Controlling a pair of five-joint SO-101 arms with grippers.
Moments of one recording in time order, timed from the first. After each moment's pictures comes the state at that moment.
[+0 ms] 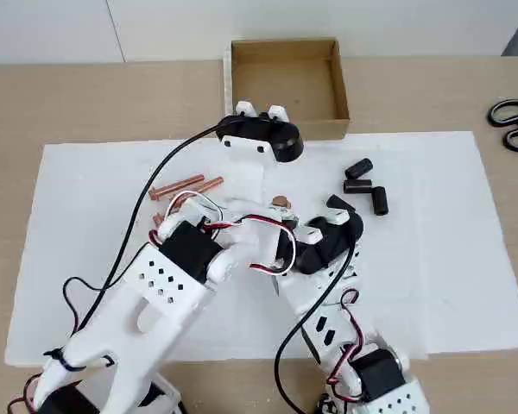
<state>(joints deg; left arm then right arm) 33.7 -25.9 23.3 68.8 27.6 -28.4 -102.9 90.0 39.1 -4.2</state>
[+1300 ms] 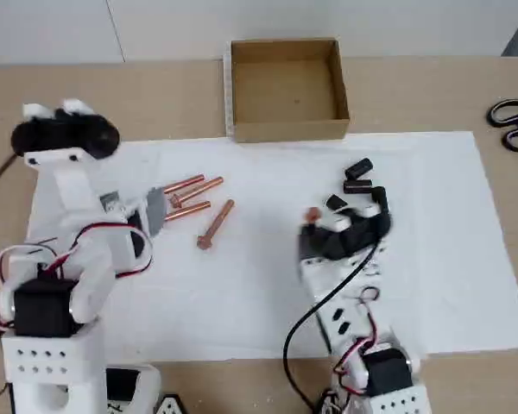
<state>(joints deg) -3.0 -53.8 27.7 81.8 6.0 -14.6 -102.9 89.9 42.2 -1.9</state>
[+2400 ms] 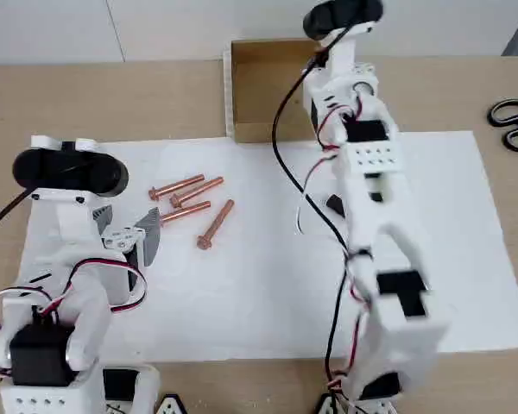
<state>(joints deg) -3.3 -64.8 33.8 81.8 2.5 -9.2 21.5 -12.3 22.4 1.9</state>
